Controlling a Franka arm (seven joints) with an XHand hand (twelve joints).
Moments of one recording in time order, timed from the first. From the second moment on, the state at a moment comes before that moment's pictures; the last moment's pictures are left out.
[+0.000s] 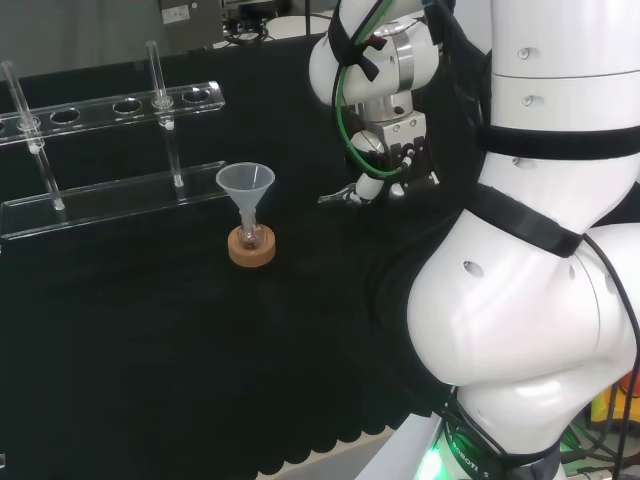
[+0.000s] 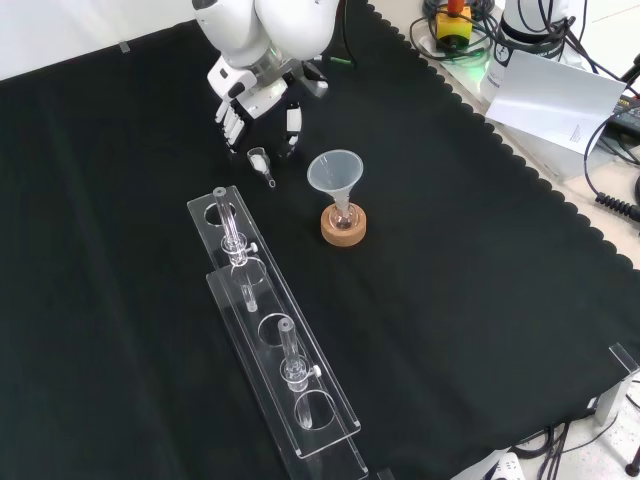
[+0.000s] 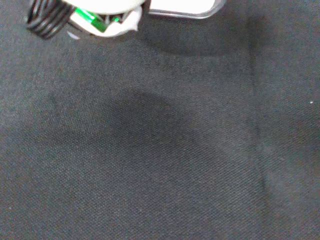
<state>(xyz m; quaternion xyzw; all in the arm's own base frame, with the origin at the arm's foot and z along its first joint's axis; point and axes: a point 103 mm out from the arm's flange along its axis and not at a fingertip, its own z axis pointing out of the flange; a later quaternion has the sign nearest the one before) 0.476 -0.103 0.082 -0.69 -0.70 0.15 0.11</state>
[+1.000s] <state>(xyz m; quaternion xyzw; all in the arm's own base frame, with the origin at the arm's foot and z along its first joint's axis) 0.482 -0.104 0.070 -0.68 -0.70 0.16 0.11</state>
